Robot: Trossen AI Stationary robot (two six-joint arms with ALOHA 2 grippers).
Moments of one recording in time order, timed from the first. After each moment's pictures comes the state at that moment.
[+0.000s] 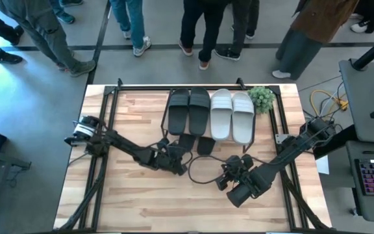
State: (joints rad) left arm -0.27 1.82 0.89 0.05 -0.62 -0.69; right arm 0.65 1.69 1.14 -0.86 0.75 1.56
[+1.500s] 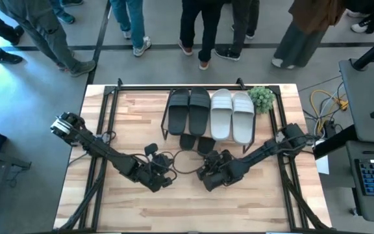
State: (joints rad) left arm -0.51 1.57 0.88 -0.24 -0.79 -0.64; right arm 0.42 1.98 1.06 -0.30 0.76 1.28
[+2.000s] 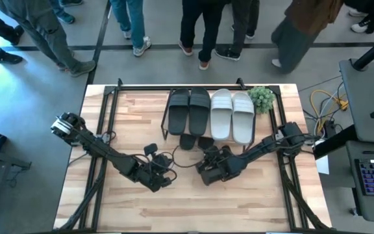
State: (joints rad) left arm -0.51 1.58 0.86 -0.25 -0.78 -0.64; right arm 0.37 2.00 1.05 -0.31 0.82 1.28
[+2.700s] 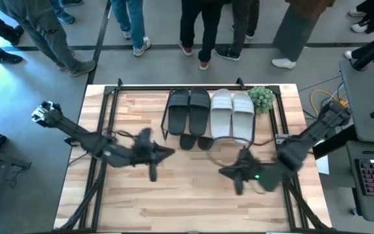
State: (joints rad) left arm -0.50 1.20 1.04 -0.07 -0.69 -0.50; right arm 0.70 1.32 1.09 -0.38 0.65 1.15
